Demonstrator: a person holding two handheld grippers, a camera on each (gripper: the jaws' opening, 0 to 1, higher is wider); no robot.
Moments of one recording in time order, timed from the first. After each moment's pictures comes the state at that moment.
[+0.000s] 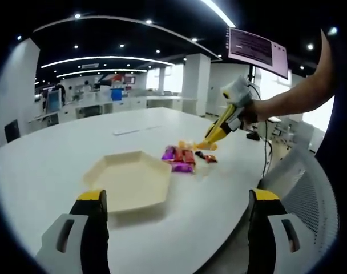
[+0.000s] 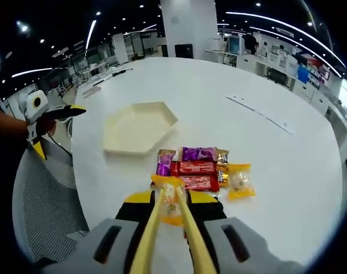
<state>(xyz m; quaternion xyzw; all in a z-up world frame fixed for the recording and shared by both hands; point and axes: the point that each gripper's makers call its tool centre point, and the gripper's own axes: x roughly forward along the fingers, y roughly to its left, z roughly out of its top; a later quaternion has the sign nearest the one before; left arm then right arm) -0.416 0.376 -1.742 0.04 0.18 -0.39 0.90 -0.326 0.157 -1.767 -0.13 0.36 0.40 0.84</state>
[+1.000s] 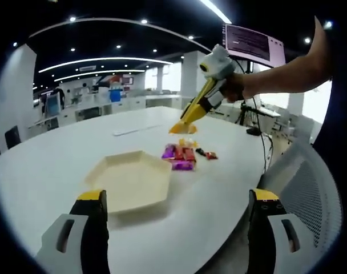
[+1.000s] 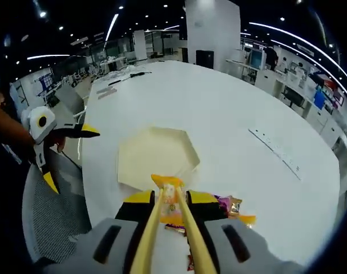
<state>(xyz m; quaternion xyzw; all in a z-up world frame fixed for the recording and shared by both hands) -0.417 0.375 -1.744 0.06 0.17 -0.40 0.90 -0.298 0.246 -1.713 -0.18 0.33 0.46 0.81</state>
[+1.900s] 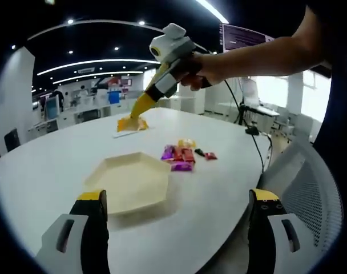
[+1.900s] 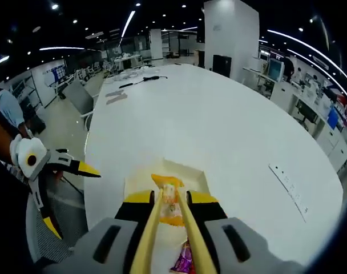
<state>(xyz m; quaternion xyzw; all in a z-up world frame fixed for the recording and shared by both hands) -0.418 0.375 -1.744 0.06 0.17 -0.40 0.90 -0.259 0.350 -1.690 -0.19 0.31 0.50 0.78</state>
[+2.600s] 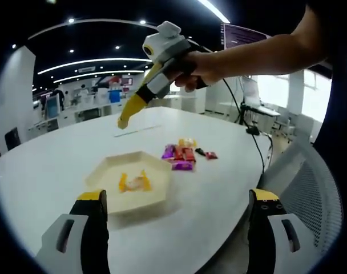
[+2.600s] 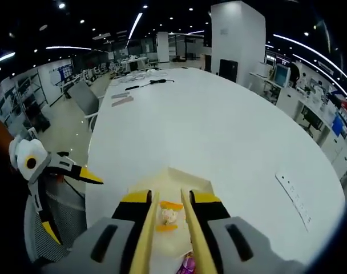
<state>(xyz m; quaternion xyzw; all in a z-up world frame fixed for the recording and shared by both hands) -0.417 0.375 -1.744 0.06 0.17 -0.40 0.90 -0.262 0.361 -1.687 -0.19 0.29 0.52 0.78</state>
